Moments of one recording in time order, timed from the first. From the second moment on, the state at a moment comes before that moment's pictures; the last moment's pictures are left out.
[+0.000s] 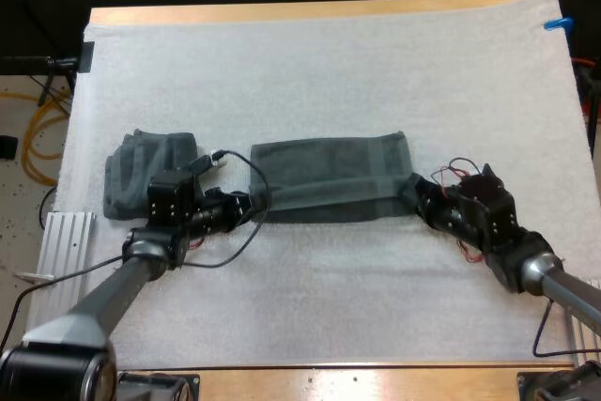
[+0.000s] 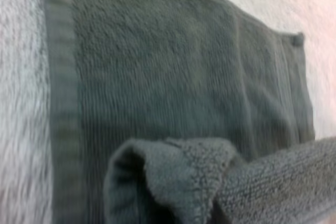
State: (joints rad) left arm -0.08 1.47 -0.48 -0.07 0.70 -2.32; right arm 0.43 1.40 -0.46 -0.22 -0.21 -0.72
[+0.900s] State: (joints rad) left arm -0.08 1.61 -0.58 -0.17 0.59 -2.24; right arm 0.42 1.58 -0.54 -0.35 -0.10 -0.74
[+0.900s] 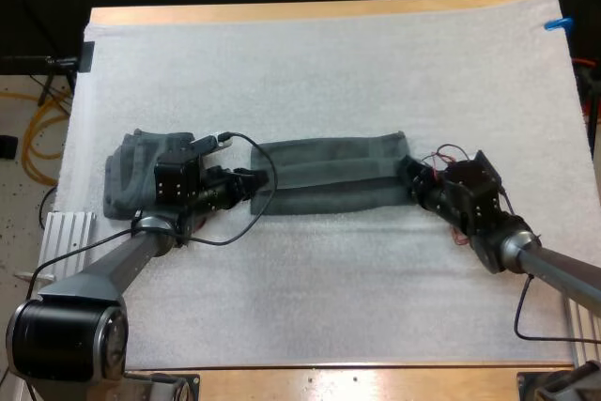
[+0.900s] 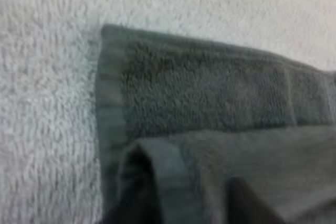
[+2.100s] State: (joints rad) left arm -0.08 0.78 -0.71 0.64 0.52 -1.92; right arm 0.38 1.06 -0.83 0.63 -0.03 -1.43
